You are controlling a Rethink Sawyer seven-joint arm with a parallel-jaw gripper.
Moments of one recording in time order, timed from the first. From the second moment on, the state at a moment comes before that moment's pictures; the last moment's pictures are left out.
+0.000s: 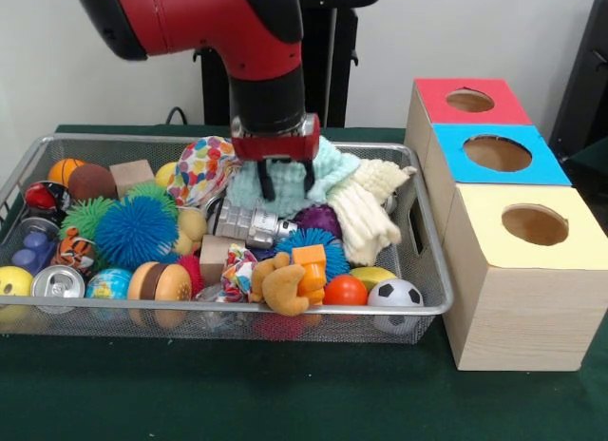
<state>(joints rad) -0.73 -0.54 0.50 1.85 -0.62 0.51 2.06</state>
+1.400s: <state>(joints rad) -0.65 -0.95 0.42 1.95 -0.31 0.56 2.06</state>
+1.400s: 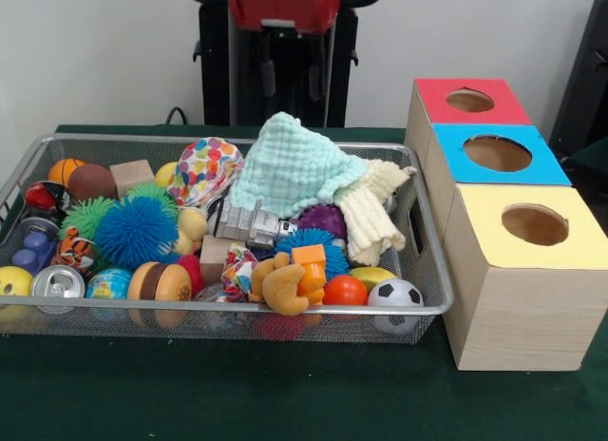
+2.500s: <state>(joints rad) -0.57 -0.65 0.15 1.81 -0.45 0.26 2.06</state>
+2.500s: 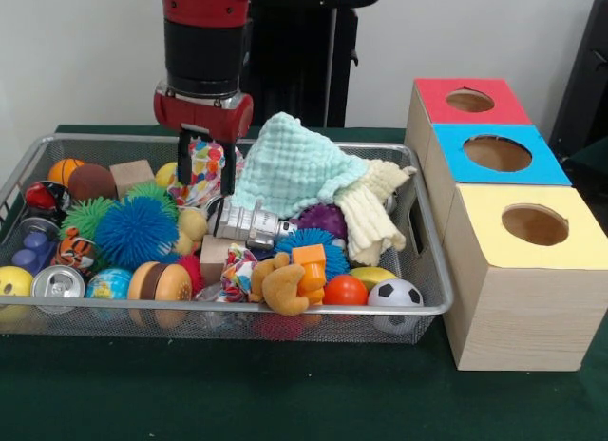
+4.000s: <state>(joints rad) -0.46 -0.34 -0.07 1.63 -0.39 -0.06 2.06</state>
